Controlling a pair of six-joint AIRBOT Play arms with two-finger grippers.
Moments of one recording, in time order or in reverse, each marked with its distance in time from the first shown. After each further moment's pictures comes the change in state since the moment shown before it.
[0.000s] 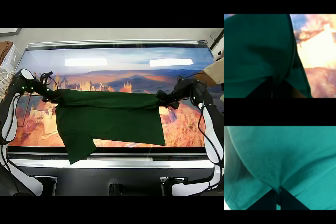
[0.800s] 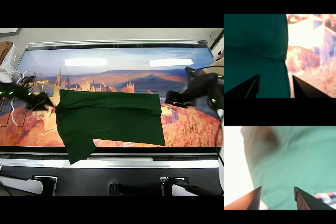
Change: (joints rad) left arm 0.185 0.328 -0.336 -0.038 -0.093 -0.066; right arm -0.037 0.309 -0.064 -0.137 -0.160 -0.228
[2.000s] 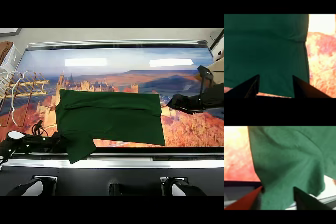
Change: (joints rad) left arm -0.012 0.510 -1.045 -0.326 0.464 0.132; right arm -0.026 0.253 -0.122 0.143 -0.061 -0.001
